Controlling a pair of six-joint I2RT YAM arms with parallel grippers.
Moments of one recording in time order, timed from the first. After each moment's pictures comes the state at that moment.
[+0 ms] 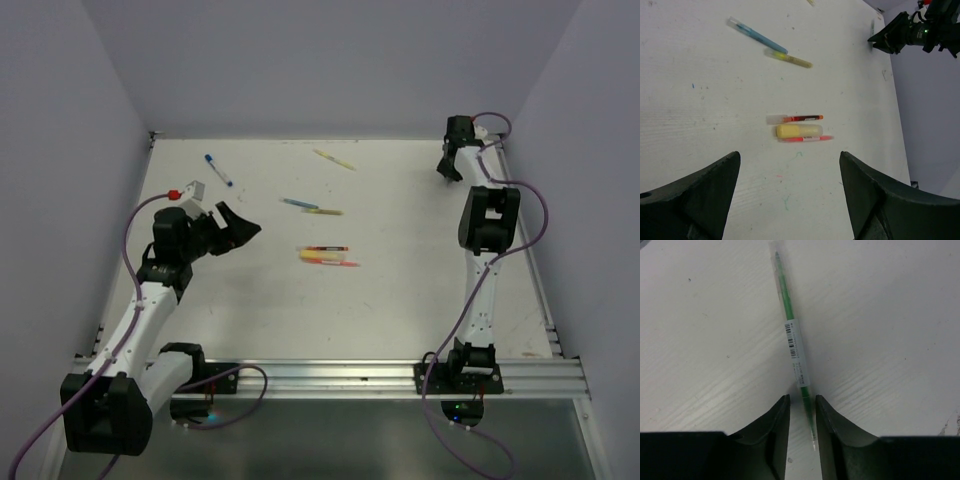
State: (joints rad) left arm -0.05 0.96 0.61 -0.09 0.48 -0.62; right arm -0.06 2.51 2.18 -0.63 0.35 0.48
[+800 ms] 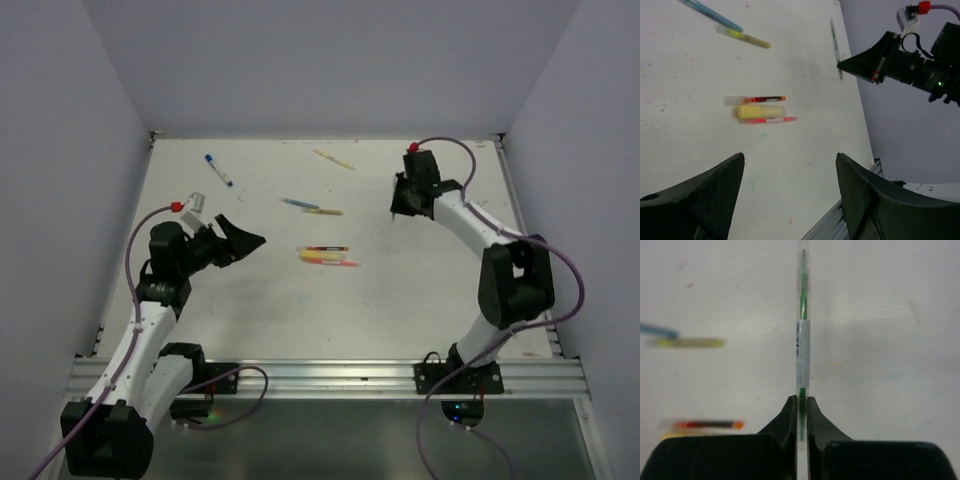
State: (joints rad) left arm -0.05 0.82 0.52 -0.07 0.61 -0.71; right arm 0.22 1.76 1.31 -0.45 0.11 0.44
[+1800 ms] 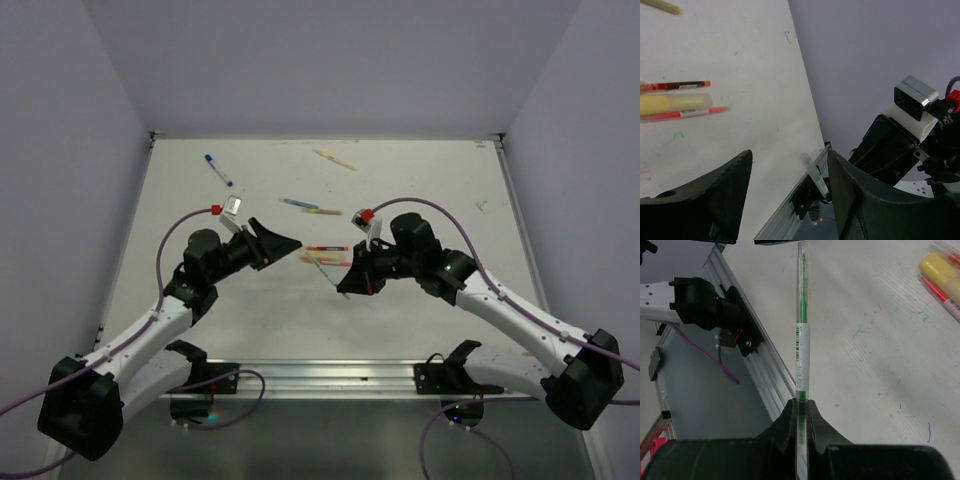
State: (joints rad) left arm -0.40 0.93 0.44 0.30 0.47 -1.03; right arm 0.70 1.07 0.83 -0.38 -0.55 0.38
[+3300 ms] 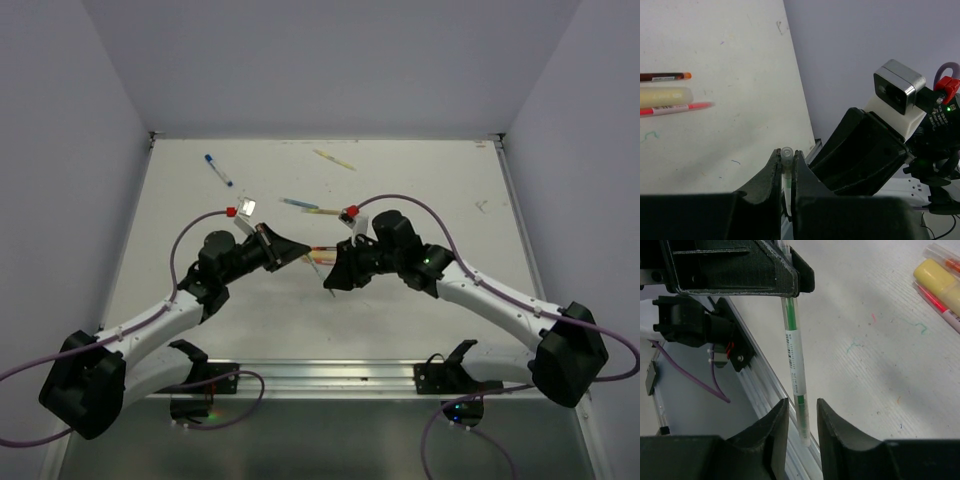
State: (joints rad) left arm -0.52 1.05 0.43 0.47 0.40 -1.11; right arm 0.75 1.21 0.84 -0.24 -0.49 0.45
